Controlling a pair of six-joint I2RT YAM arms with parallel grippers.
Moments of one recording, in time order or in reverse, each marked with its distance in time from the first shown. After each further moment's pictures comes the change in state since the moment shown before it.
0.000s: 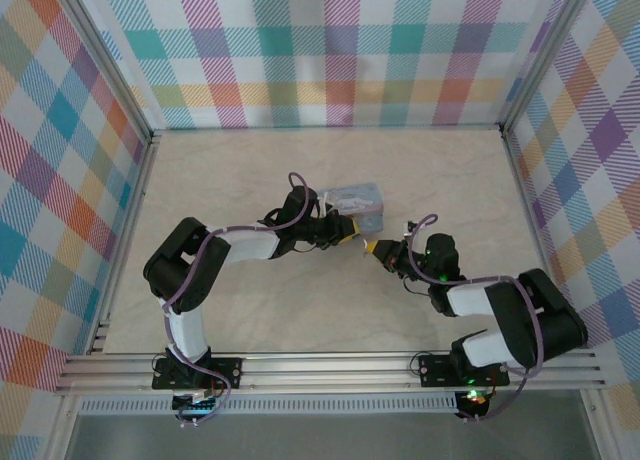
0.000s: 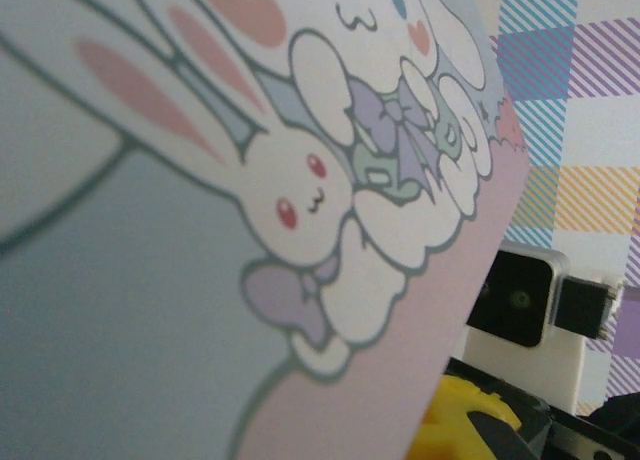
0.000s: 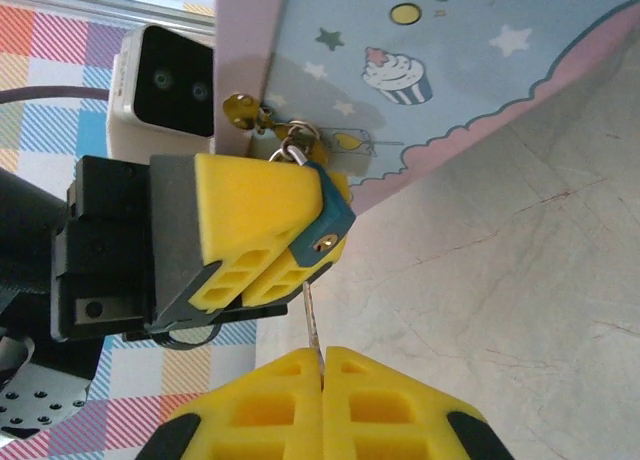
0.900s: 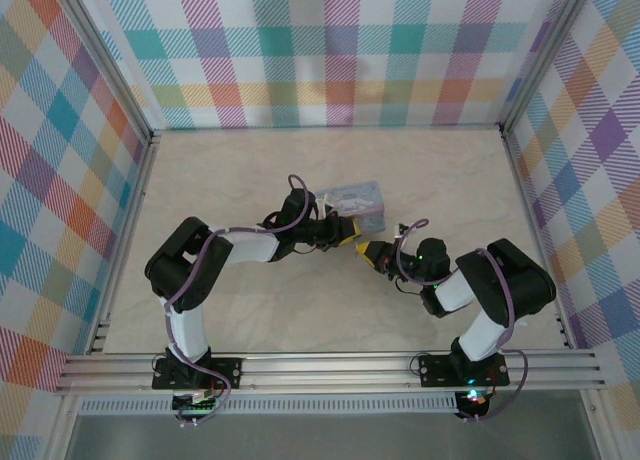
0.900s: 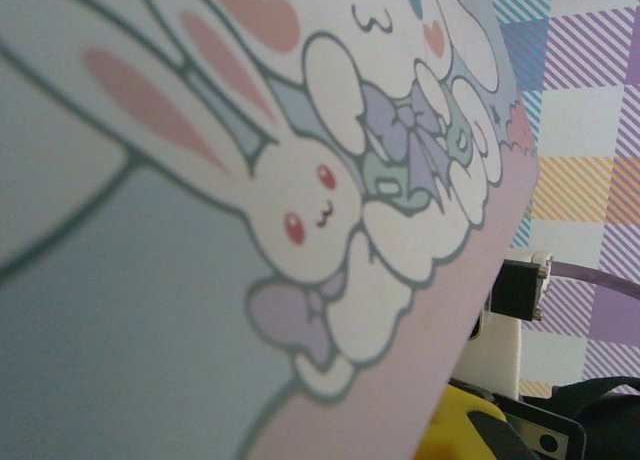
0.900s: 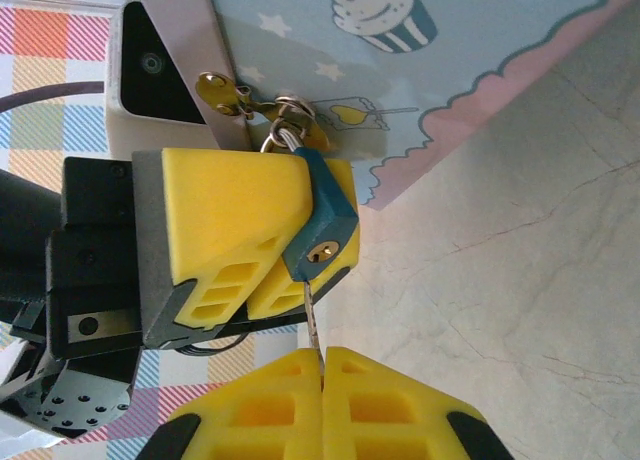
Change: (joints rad) left arm 0.003 0.011 -0.033 0.097 0.034 -0.029; right arm 0.050 0.222 -0.003 0.320 0.002 0.137
